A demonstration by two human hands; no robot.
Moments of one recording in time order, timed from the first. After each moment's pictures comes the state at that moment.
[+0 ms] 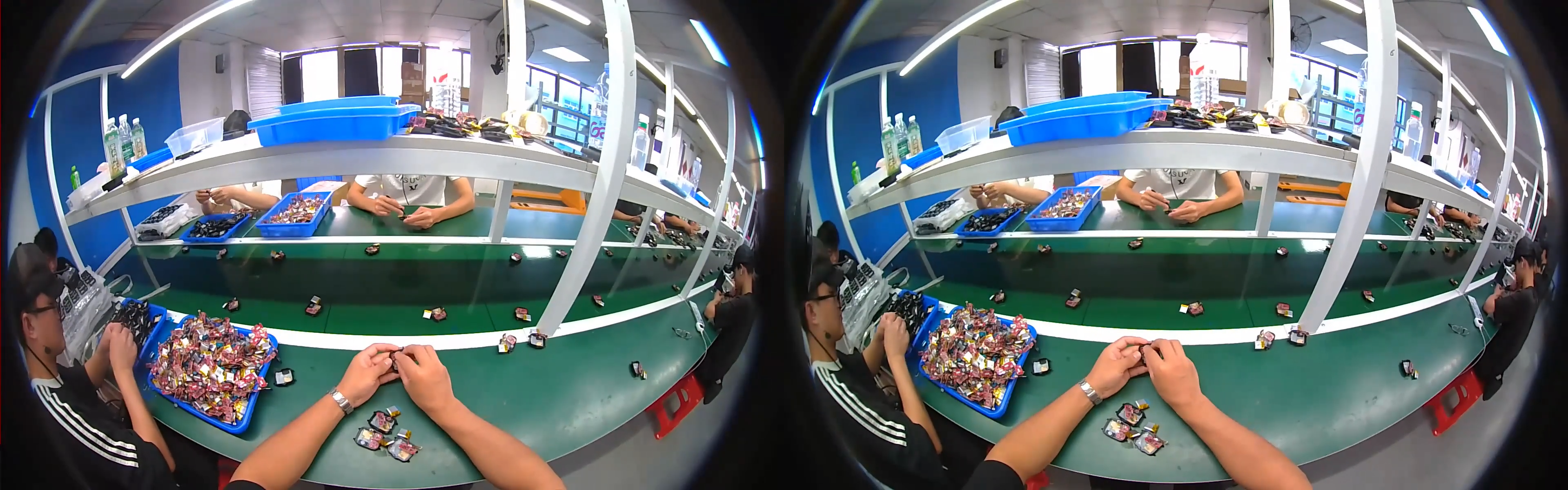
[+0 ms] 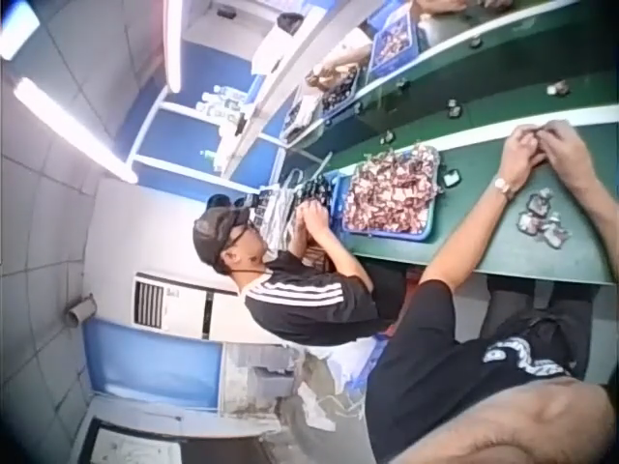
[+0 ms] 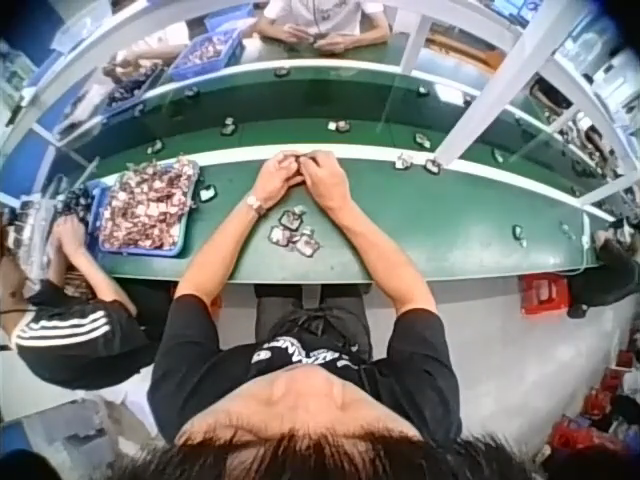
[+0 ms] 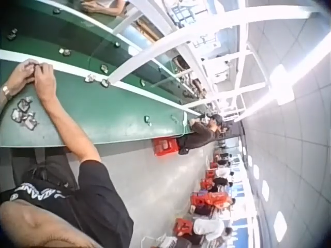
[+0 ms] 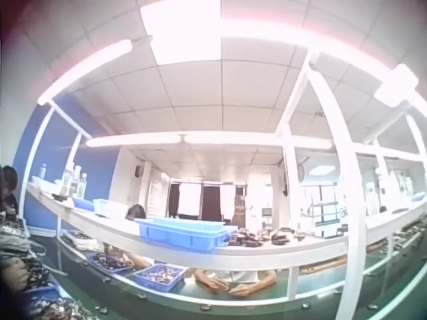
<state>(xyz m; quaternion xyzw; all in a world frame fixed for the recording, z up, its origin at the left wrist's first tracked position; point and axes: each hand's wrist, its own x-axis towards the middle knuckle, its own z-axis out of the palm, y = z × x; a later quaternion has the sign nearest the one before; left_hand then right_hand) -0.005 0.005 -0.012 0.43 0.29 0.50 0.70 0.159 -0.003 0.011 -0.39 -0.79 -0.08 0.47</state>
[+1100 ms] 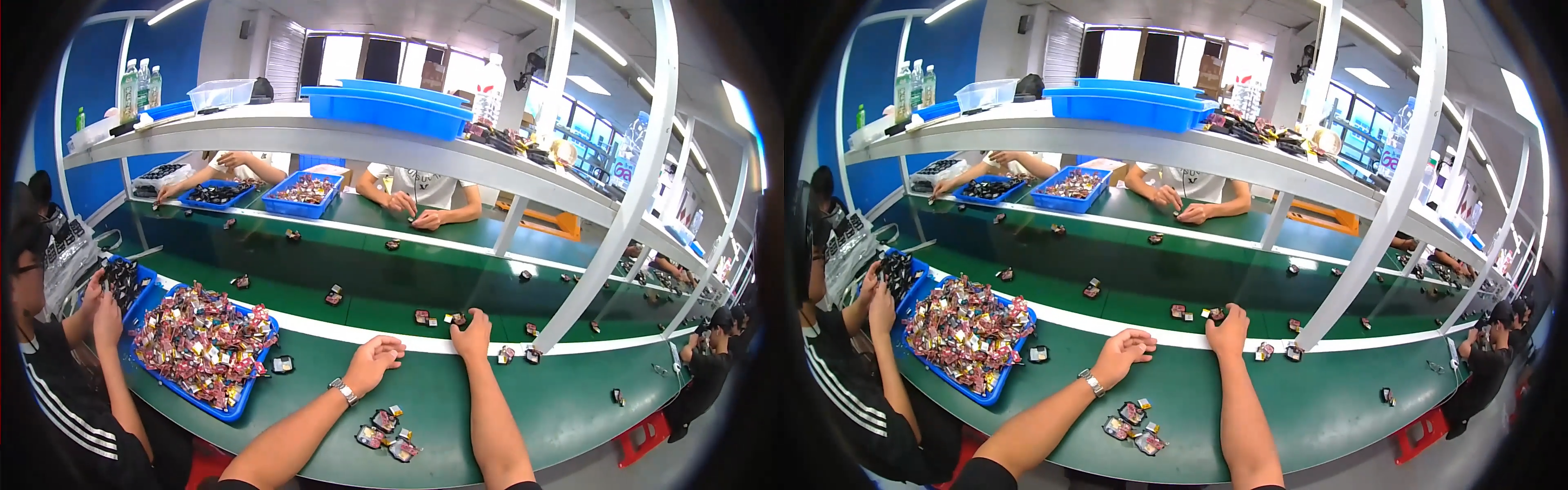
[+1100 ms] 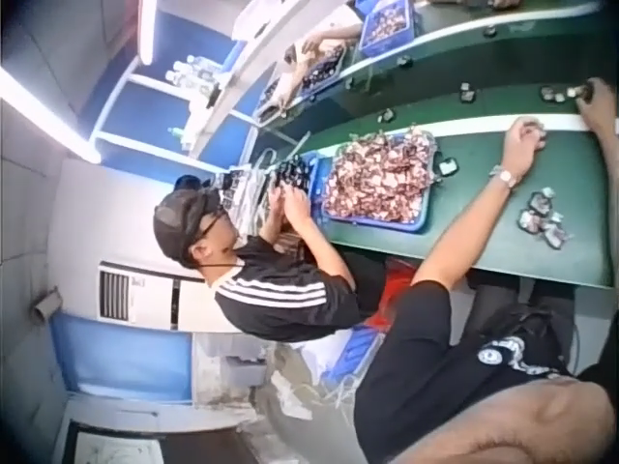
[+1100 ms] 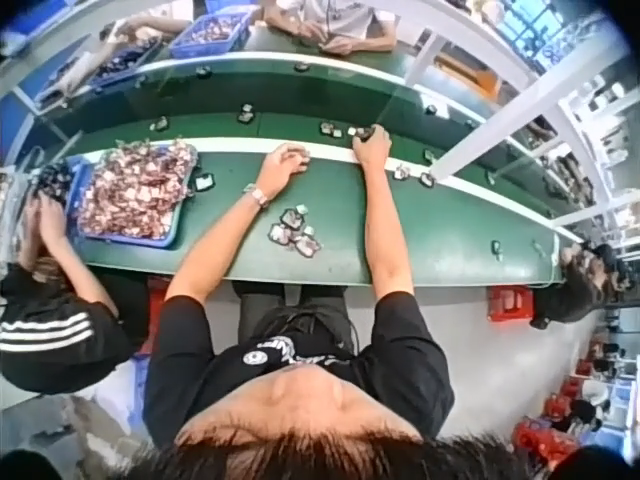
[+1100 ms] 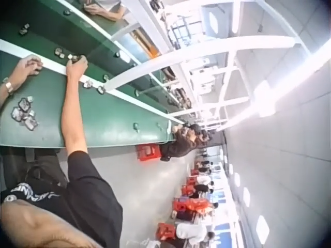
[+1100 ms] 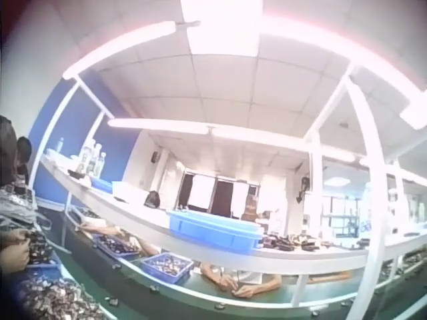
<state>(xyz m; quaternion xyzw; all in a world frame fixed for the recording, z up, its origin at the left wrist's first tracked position) -0.007 0.016 -0.017 0.49 0.35 0.54 0.59 0.225 0.120 -0.011 -0.62 -0.63 -0.08 0.46</state>
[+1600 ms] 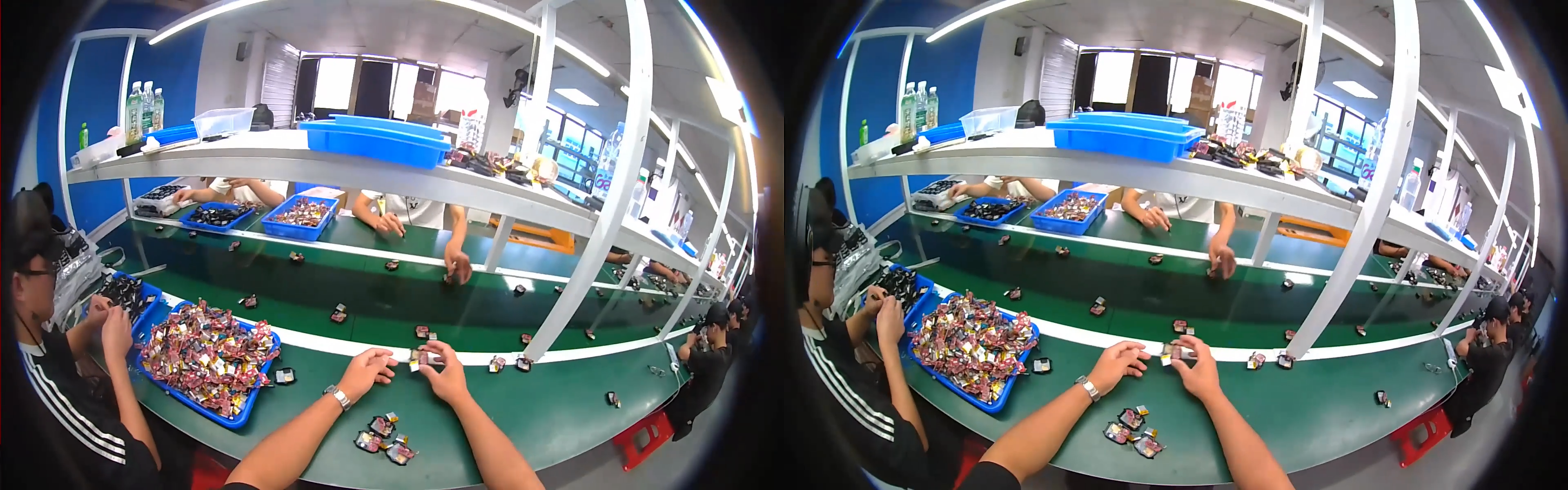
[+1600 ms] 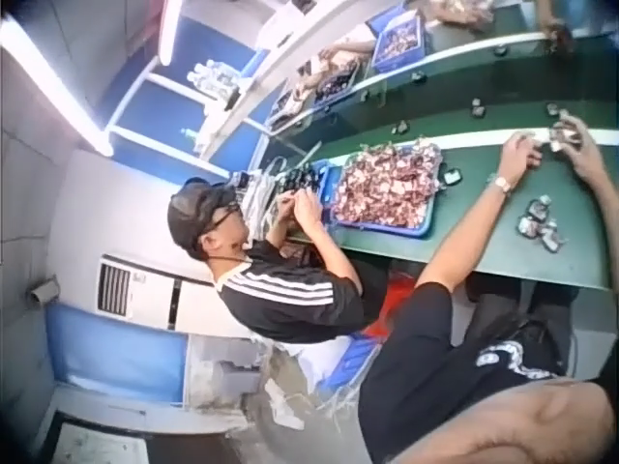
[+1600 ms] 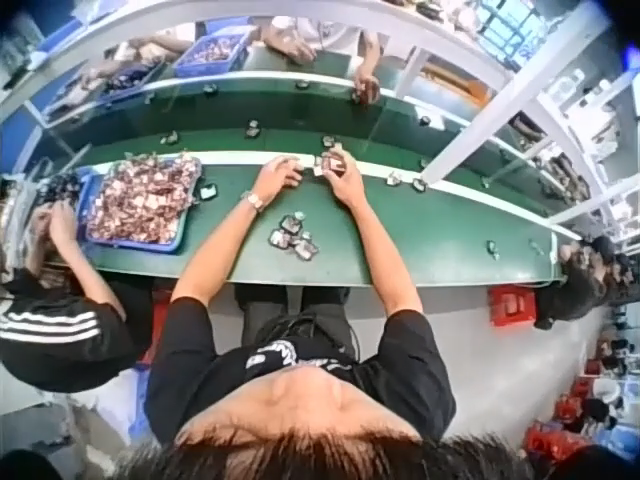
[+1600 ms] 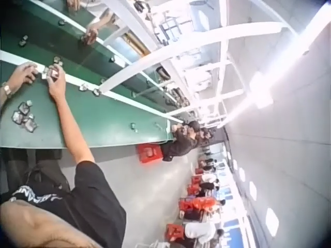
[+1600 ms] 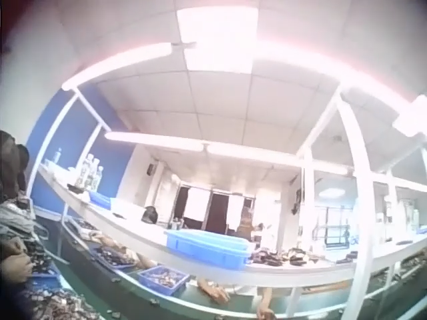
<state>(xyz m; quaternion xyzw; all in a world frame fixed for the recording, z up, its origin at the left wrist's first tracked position) -0.017 0.015 -0.014 0.48 0.38 0.51 0.61 0.204 0.039 -0.013 -0.42 -0.72 0.27 0.49</state>
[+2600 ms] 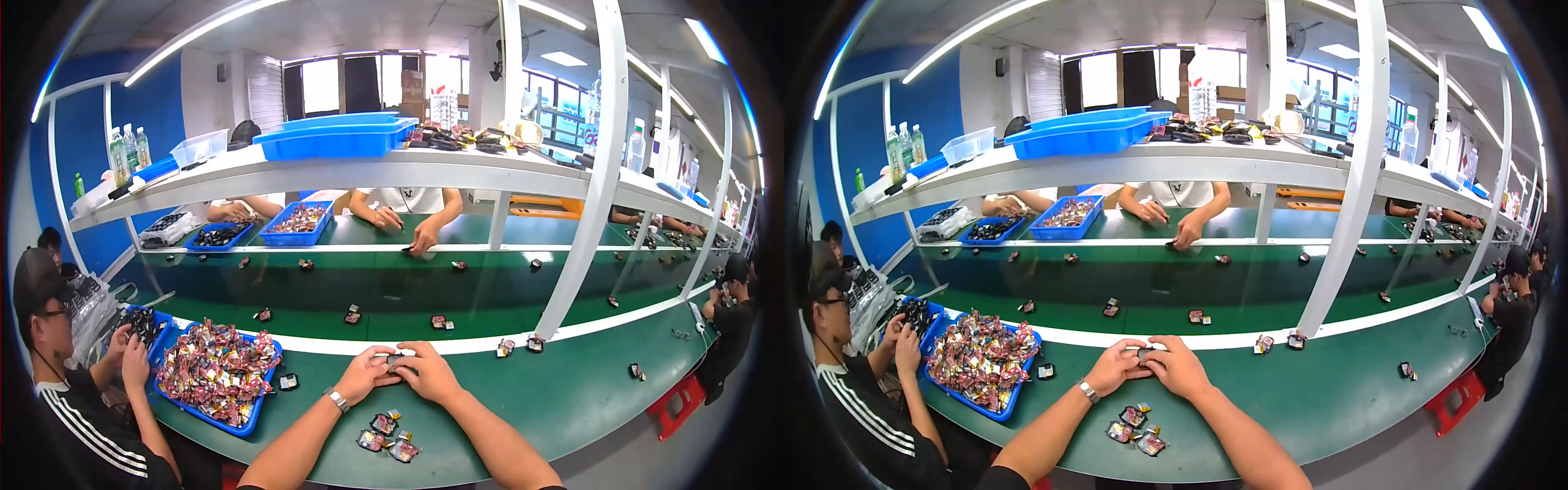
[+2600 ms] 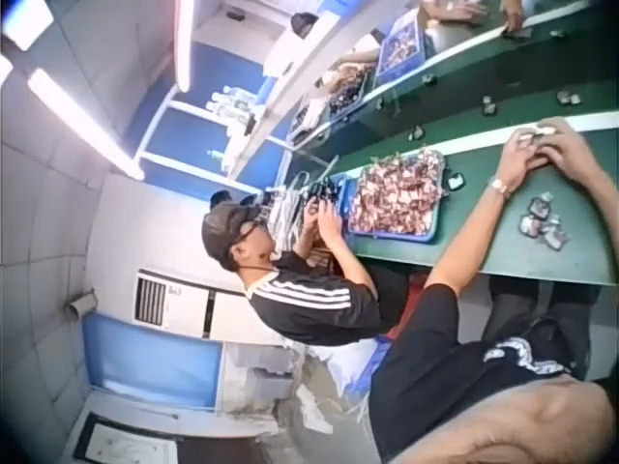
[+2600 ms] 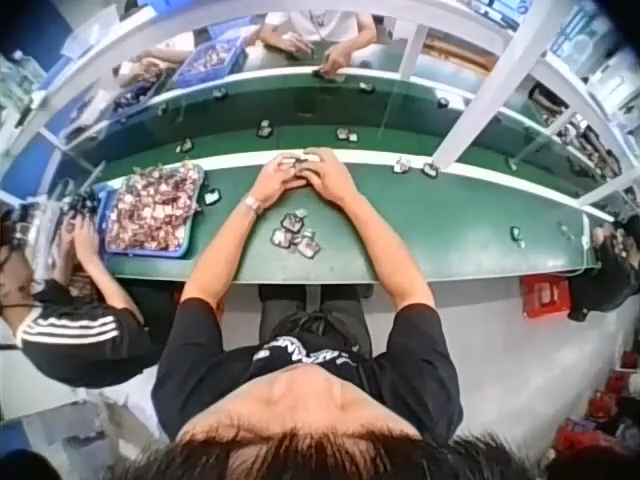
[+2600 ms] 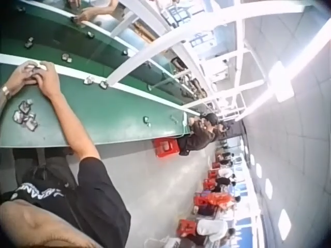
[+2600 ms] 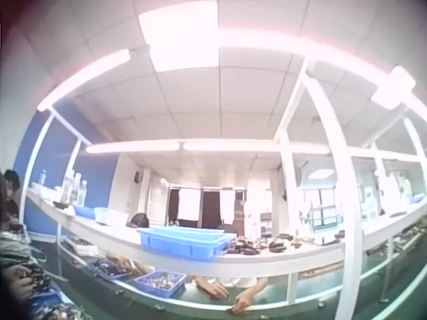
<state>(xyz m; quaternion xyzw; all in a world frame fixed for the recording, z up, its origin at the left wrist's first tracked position) -0.016 0.008 0.000 0.45 0.32 0.46 0.69 0.180 0.015 0.017 -0.33 -0.84 0.13 0.42</state>
